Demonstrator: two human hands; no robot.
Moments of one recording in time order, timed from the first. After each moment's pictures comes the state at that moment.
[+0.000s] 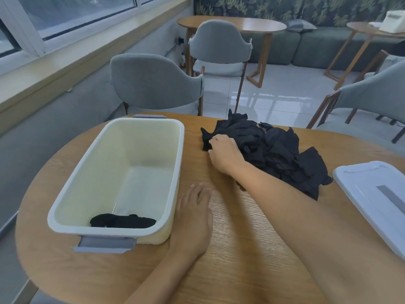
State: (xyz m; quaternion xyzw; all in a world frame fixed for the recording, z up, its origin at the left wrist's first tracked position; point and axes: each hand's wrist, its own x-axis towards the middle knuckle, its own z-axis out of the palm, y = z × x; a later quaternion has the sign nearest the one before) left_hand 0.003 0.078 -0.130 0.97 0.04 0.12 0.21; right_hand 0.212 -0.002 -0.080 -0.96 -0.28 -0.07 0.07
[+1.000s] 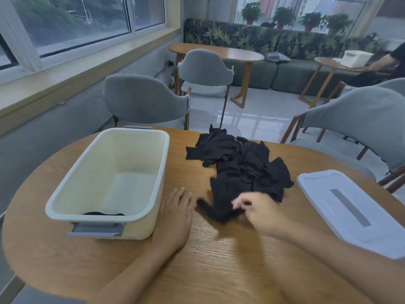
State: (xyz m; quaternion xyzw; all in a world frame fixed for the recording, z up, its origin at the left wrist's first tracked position) left_hand -0.001 0.077 -0.121 0.97 0.05 0.11 0.22; right_hand 0.056 -0.165 -0.040 -0.93 -0.17 0.12 0.31
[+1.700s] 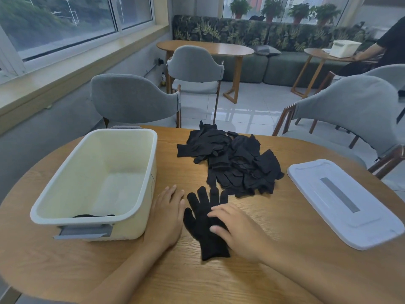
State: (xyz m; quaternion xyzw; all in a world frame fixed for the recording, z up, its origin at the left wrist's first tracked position) left_hand 0.000 0.078 -0.124 0.97 0.04 0.10 0.23; right_hand 0.003 -0.152 -0.069 -0.92 -0.31 0.07 0.22
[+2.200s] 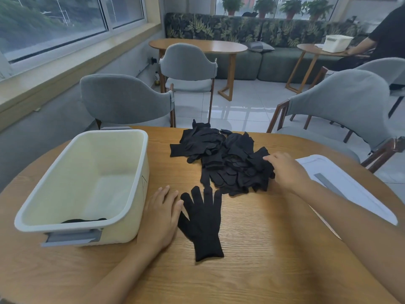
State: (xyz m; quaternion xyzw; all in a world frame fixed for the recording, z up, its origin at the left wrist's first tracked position) left_hand 0.000 0.078 -0.122 0.97 0.04 0.08 0.22; right_hand 0.154 -0.277 -0.046 -0.99 -0.11 -0.02 0.02
